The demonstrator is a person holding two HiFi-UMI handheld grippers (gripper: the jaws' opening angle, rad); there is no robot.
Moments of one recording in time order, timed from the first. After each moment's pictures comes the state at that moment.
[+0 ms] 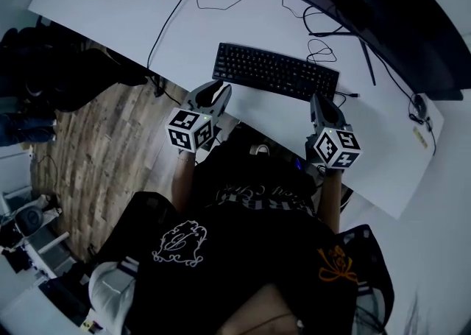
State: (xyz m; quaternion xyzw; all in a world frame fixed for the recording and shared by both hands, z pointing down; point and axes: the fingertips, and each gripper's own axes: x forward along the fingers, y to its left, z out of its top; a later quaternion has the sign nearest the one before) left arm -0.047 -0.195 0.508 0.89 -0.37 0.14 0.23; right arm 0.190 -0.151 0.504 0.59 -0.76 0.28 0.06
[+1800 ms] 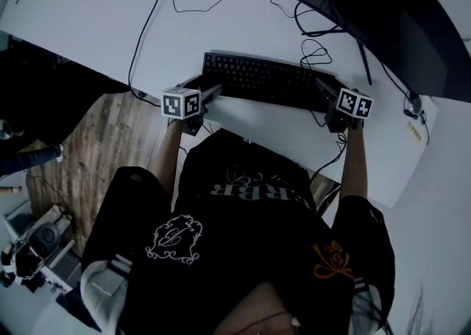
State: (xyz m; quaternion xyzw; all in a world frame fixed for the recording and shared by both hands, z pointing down) left arm -0.059 -0.291 0.670 0.83 -0.29 0.25 0.40; right arm 0.307 -0.250 0.664 0.56 -0.68 0.46 0.13
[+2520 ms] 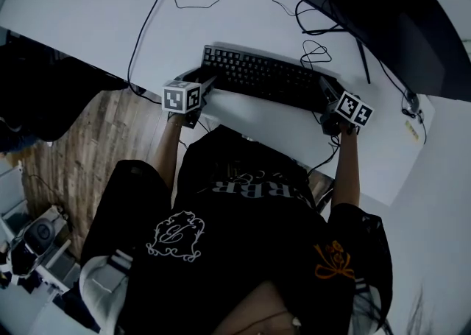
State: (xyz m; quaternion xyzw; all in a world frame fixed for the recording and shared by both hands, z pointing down) left arm -0.070 -0.309 0.668 0.83 -0.32 0.27 0.36; right arm 0.310 -0.240 0.638 0.62 -0.64 0.45 0.07
